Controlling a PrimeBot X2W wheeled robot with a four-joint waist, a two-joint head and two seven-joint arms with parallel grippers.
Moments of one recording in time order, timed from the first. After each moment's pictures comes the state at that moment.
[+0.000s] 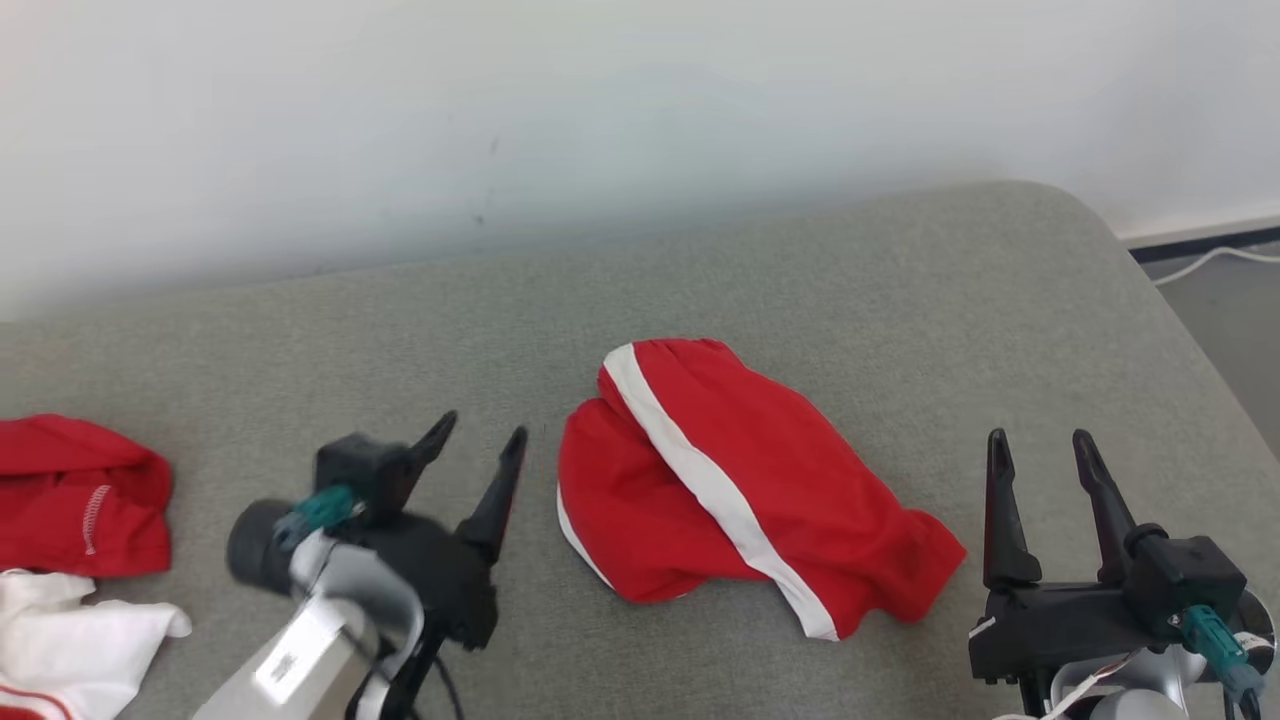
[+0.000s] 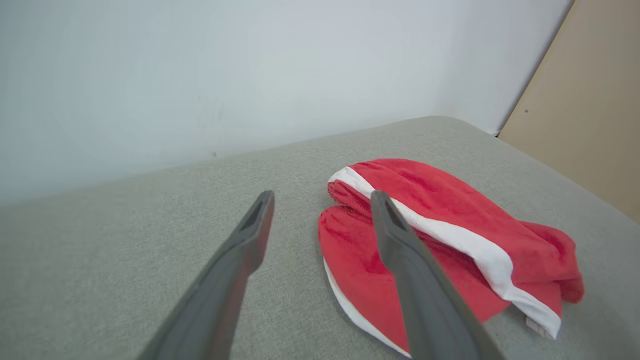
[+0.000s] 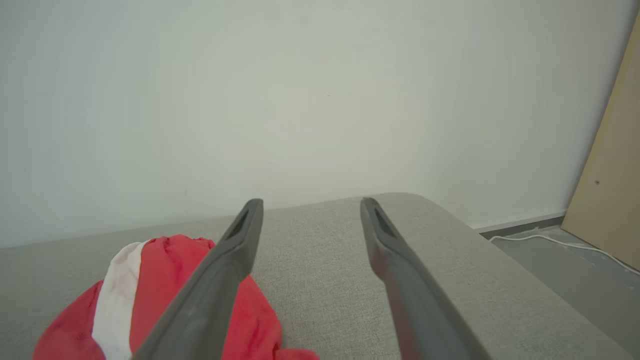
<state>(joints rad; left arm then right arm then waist) -0.55 0.29 -0.81 0.41 -0.63 0.11 -0.11 -0.02 -0.06 0.02 0.02 0.21 -0.12 -0.18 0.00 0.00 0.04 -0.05</state>
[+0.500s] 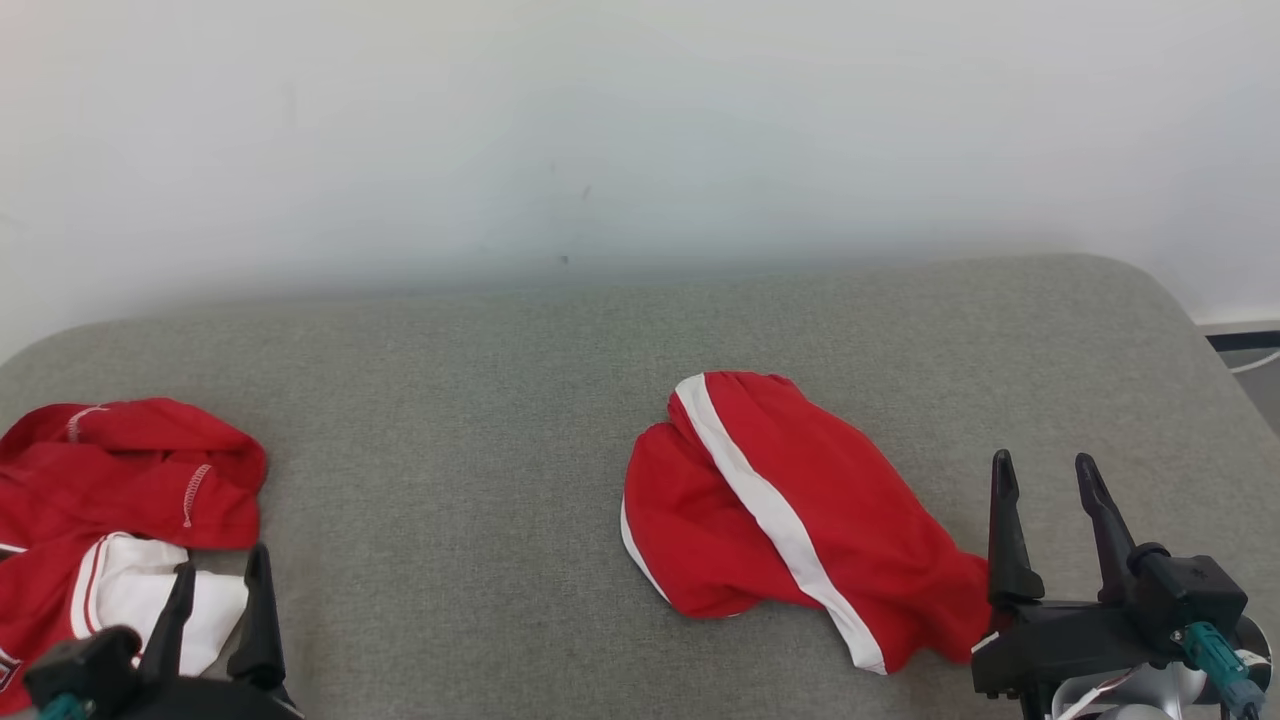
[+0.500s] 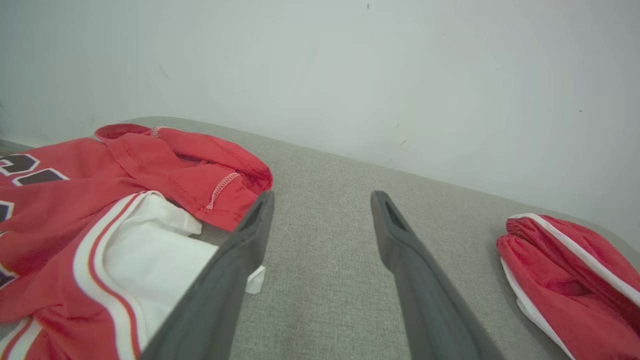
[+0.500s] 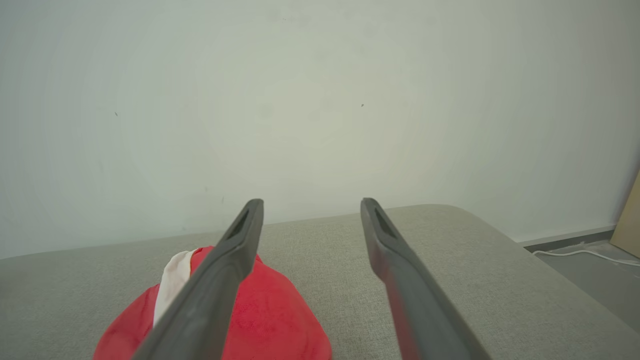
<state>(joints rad) -0.13 0.32 -0.31 0.33 -0.62 0.12 -0.25 0.00 -0.05 0.01 0.06 0.23 -0.12 -0.20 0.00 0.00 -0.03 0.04</state>
